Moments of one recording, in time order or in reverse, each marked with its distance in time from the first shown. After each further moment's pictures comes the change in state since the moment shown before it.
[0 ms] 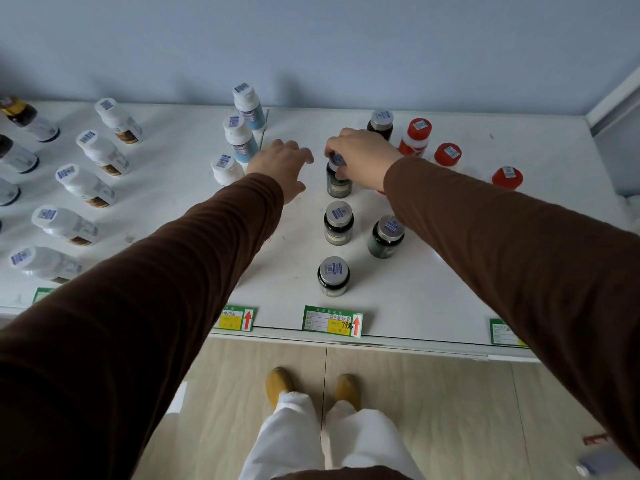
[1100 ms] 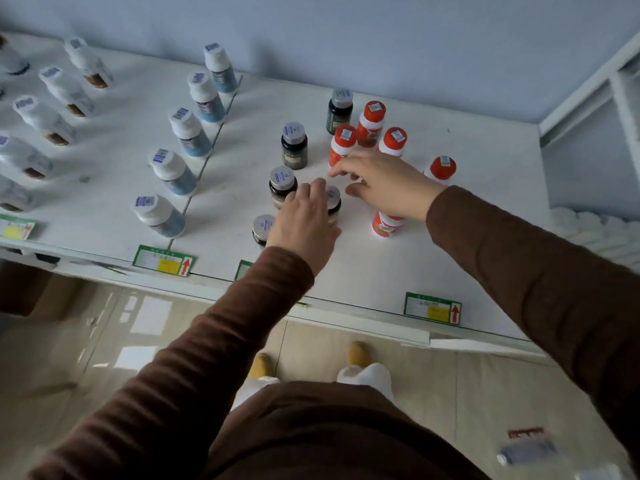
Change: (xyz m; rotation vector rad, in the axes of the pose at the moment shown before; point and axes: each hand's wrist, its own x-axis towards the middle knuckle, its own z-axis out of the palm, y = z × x) left_hand -0.129 0.192 0.002 -0.396 0.205 -0.177; right_hand -0.148 0.058 -0.023 0.165 -0.099 -0.153
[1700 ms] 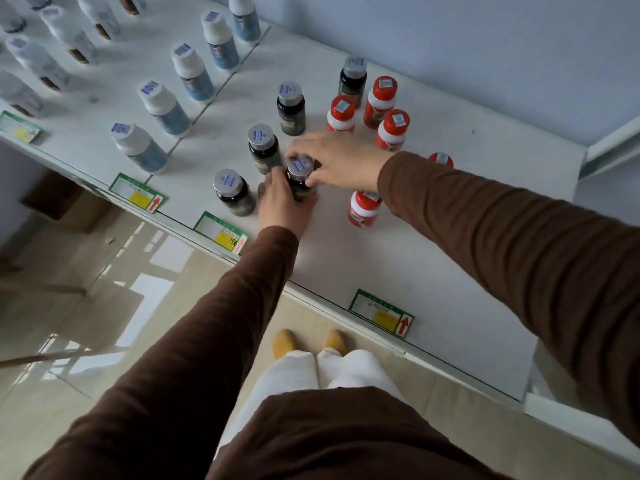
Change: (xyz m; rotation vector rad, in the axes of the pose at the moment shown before) left_hand 0.026 0.016 0.099 -0.306 0.274 -0.710; right_hand 0.038 0.026 0.010 -0.102 -0.218 -0.428
